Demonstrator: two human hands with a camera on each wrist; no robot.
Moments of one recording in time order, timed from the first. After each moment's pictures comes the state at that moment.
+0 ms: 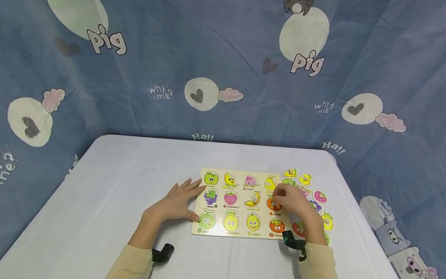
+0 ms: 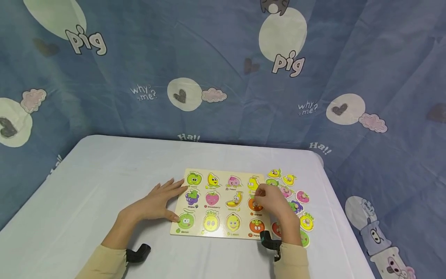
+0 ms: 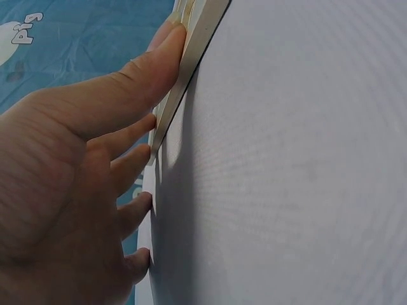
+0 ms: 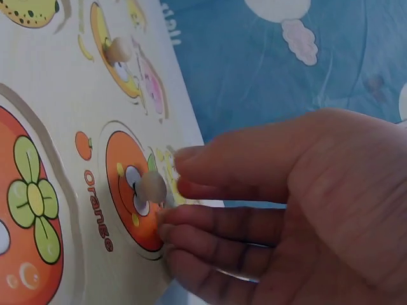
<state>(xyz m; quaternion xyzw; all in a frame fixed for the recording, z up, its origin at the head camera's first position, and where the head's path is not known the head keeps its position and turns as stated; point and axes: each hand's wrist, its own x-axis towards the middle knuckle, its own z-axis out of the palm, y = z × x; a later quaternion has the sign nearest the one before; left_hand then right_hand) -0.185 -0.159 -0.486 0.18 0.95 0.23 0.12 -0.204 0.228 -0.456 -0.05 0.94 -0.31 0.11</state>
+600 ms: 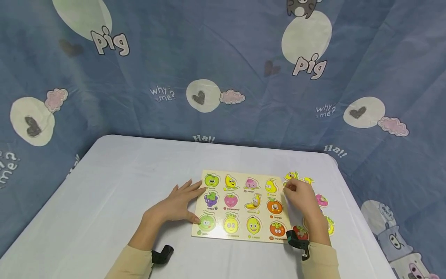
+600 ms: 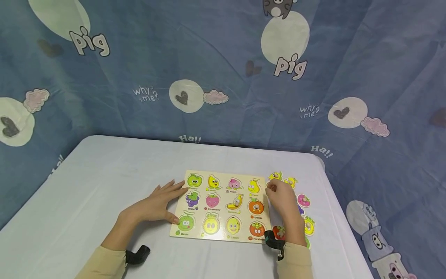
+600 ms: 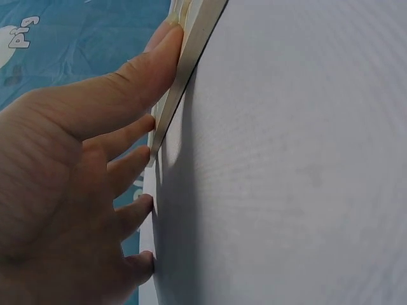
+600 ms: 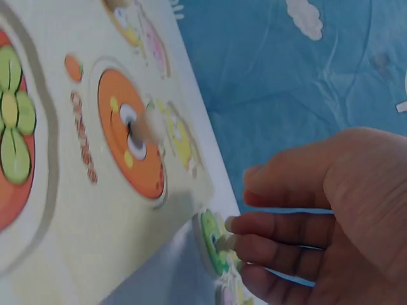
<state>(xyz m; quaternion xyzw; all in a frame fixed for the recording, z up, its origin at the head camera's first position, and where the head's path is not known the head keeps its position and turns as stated) -0.183 -0.159 -0.484 0.18 0.94 0.25 0.13 -0.218 0.248 -0.457 -0.01 0.96 -0.27 -0.02</state>
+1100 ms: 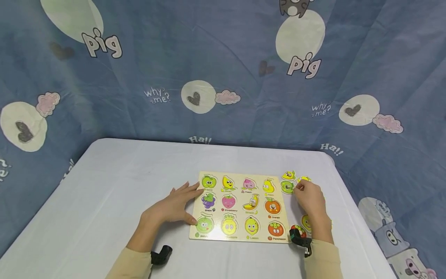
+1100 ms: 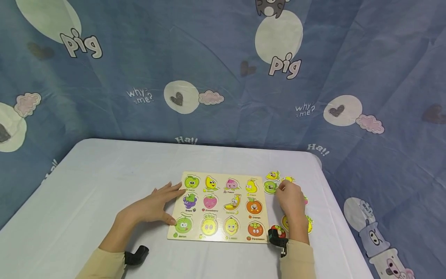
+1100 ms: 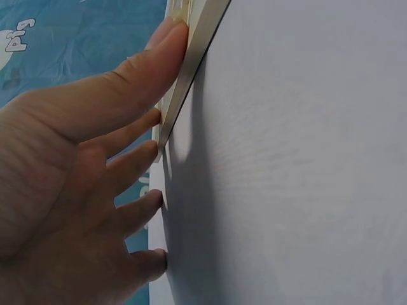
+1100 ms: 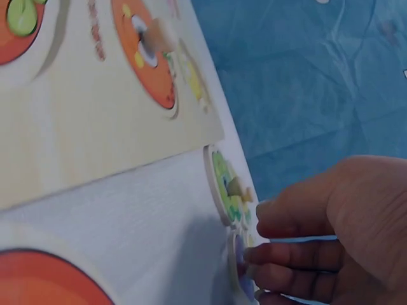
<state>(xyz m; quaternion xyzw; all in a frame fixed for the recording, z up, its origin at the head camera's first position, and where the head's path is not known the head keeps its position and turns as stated) -0.187 -0.157 -0.476 0.17 0.93 0.28 0.15 -0.221 0.273 -0.468 0.11 0.97 -0.23 -0.02</state>
